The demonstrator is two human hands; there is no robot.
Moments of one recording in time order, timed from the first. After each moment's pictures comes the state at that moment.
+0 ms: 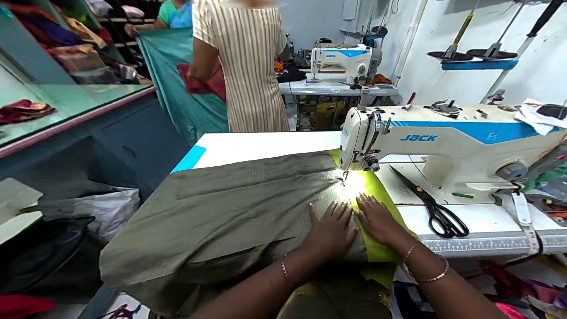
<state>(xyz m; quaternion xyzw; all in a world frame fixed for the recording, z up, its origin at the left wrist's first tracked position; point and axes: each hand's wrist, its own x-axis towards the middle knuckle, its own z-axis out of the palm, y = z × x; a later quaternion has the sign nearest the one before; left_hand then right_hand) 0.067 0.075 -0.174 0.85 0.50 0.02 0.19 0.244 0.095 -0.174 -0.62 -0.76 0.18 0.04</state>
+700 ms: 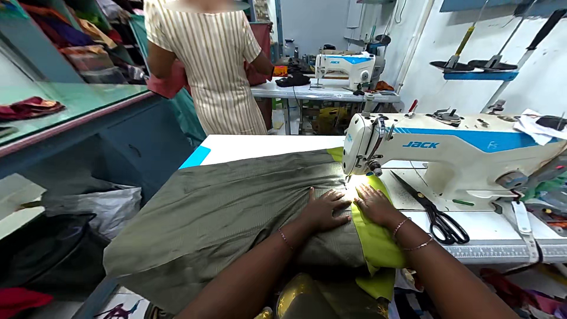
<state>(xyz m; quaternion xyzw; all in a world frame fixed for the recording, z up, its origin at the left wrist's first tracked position) 0.040 0.144 -0.174 0.88 0.44 0.06 0.20 0.256 0.152 -0.179 -0.61 -0.78 0.14 0.03</state>
